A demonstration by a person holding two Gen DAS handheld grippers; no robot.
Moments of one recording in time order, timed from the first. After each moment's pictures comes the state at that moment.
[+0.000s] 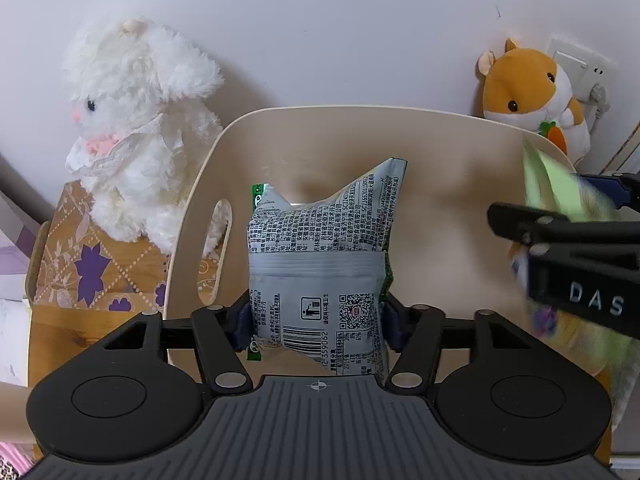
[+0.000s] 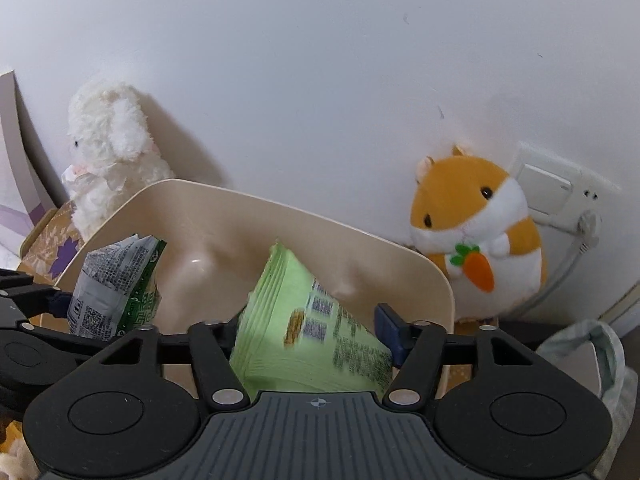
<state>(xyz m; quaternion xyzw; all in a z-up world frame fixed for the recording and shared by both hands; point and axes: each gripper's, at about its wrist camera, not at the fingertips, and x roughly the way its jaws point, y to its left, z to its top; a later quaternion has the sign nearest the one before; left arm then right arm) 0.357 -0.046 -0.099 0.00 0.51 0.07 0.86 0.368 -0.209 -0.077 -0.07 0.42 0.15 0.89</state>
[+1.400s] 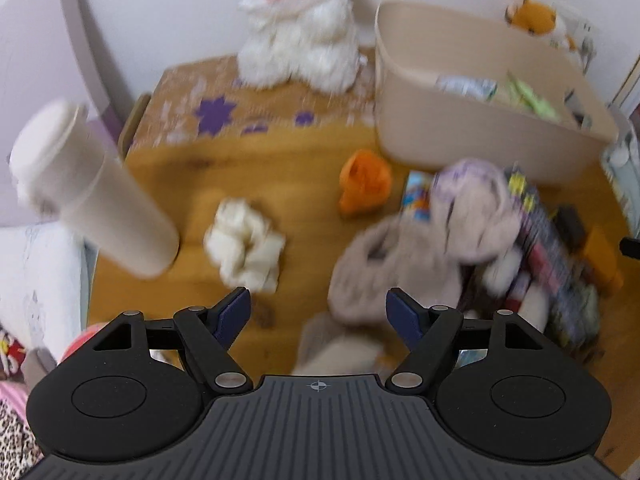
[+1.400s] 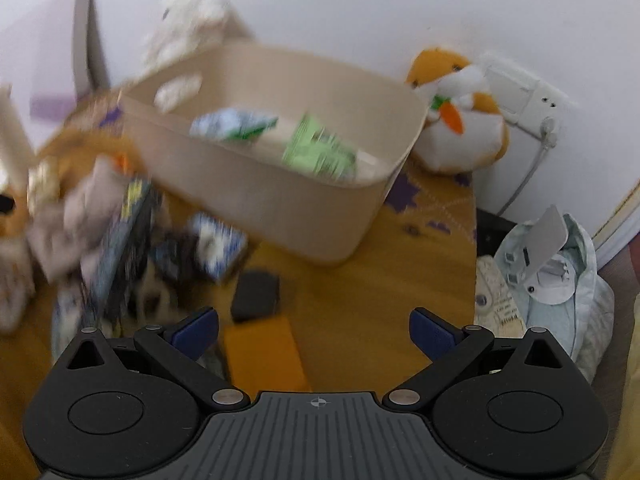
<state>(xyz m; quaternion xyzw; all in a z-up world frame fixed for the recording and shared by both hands) 0.128 0.069 -0.112 -0.02 0.53 0.07 0.85 0.181 -0.262 -0.131 -0.16 0.45 0.17 0.86</state>
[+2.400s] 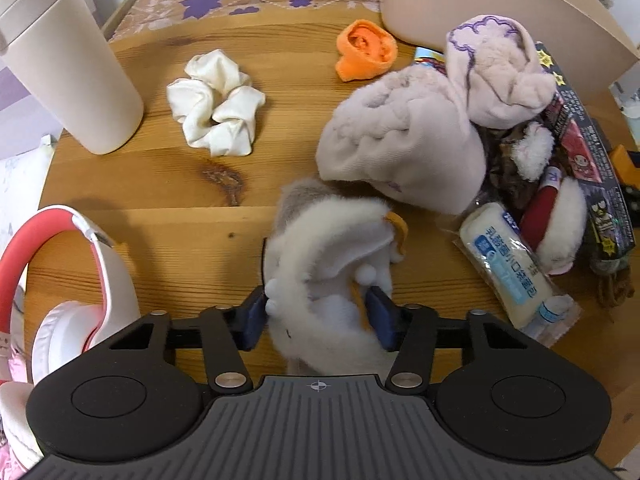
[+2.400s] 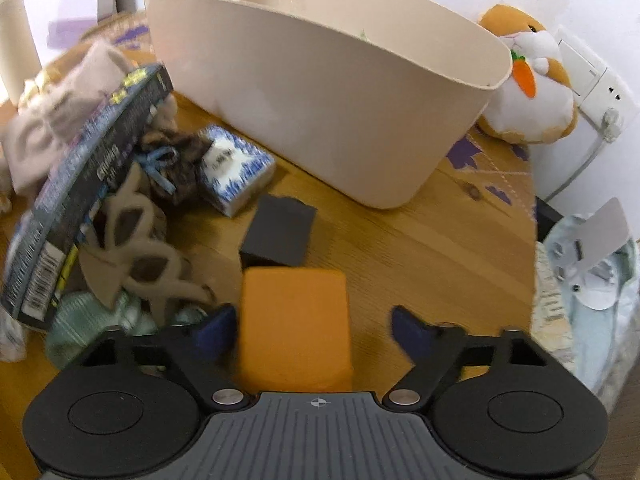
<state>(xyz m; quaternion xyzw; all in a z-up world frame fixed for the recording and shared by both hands) 0.097 0.065 -0.183 -0.05 0.59 0.07 0.80 0.199 -0.241 -0.189 -0.19 0.47 0.21 0.84</state>
